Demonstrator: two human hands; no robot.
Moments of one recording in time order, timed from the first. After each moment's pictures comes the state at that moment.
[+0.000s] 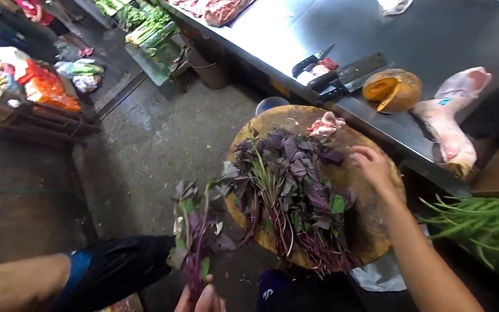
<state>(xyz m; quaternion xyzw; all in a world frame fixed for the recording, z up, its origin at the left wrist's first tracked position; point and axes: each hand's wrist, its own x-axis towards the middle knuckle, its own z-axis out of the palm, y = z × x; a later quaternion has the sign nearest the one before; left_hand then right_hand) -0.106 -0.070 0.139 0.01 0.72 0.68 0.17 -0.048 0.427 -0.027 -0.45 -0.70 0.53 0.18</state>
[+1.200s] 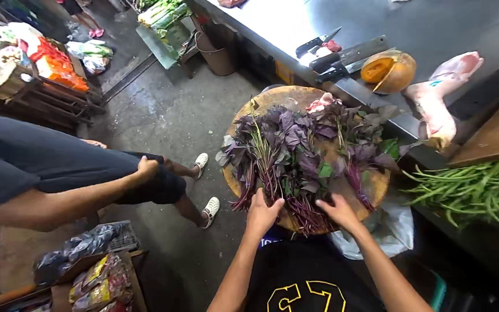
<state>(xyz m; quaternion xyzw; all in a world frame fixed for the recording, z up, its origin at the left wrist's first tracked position) -0.100 0.042 0.010 0.12 0.89 0.27 0.34 0.072 0.257 -0.060 -0.42 -0.73 0.53 -0.09</state>
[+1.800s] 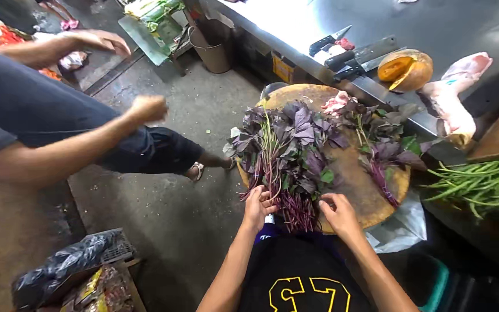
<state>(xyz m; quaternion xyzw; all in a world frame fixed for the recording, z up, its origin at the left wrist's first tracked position) -0.190 -0.016 -0.003 -0.15 0.61 0.64 0.44 -0.006 0.149 0.009 -0.44 -0.77 0.46 -0.01</state>
